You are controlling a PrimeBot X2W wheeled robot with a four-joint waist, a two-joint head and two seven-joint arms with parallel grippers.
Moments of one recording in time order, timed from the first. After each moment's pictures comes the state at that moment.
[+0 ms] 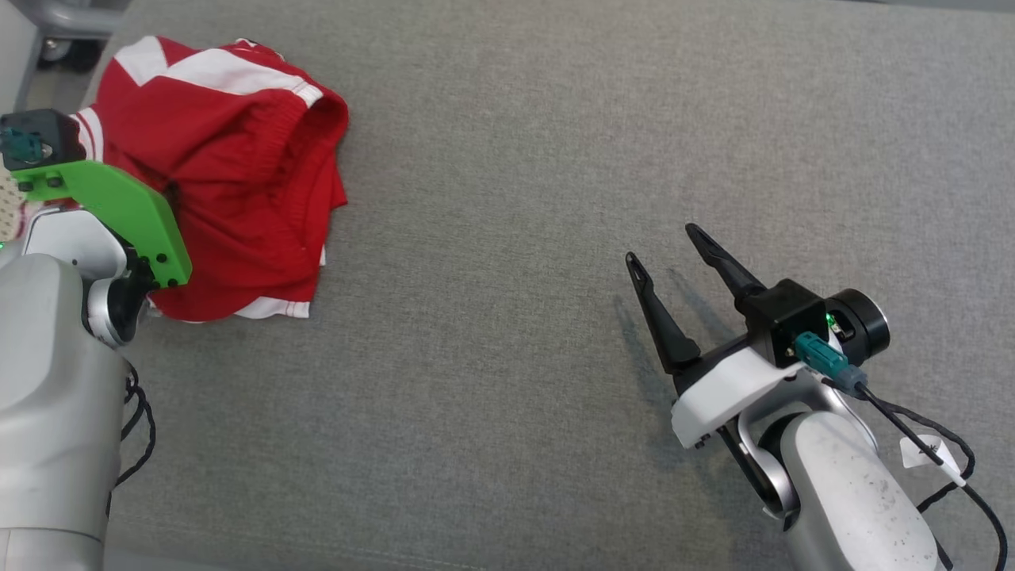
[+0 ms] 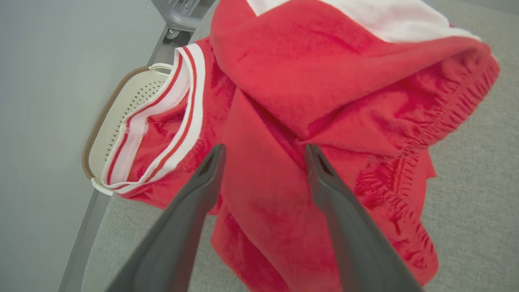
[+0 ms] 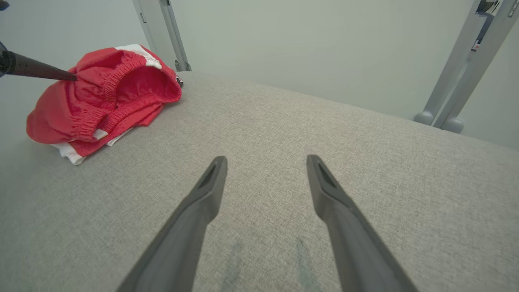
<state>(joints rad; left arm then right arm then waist) -0.82 0.32 -0.19 0.76 -0.45 0.00 0.43 -0.29 -0.08 0.26 0.08 0.05 0.13 -0.04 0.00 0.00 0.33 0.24</state>
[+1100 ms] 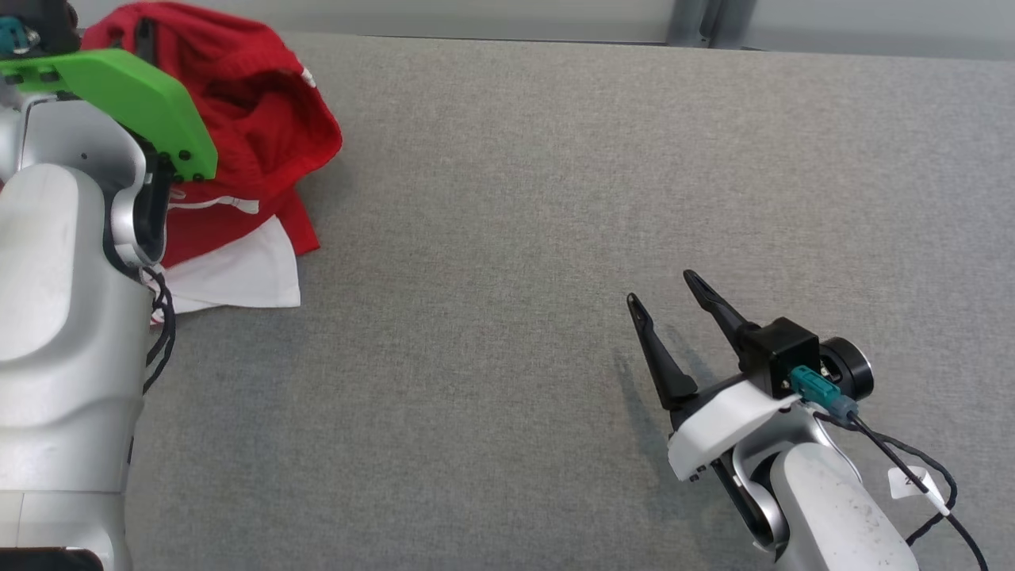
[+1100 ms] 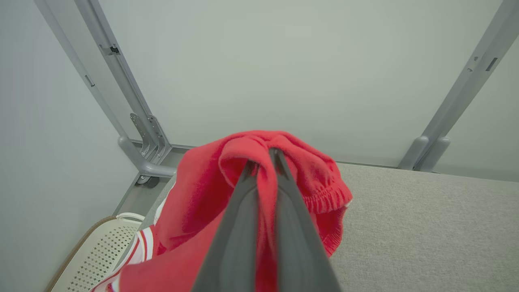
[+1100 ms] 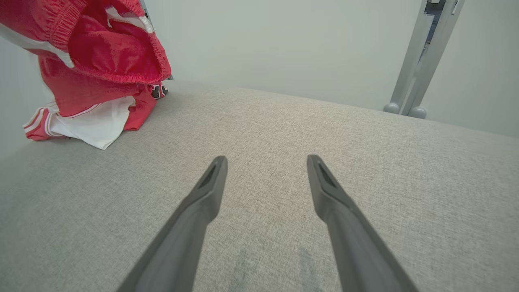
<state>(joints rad) -0.91 0.28 -0.23 0.57 -0.43 0.06 0.27 -0.25 -0.05 0.25 0.18 0.08 0.13 -0.11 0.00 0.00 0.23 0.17</state>
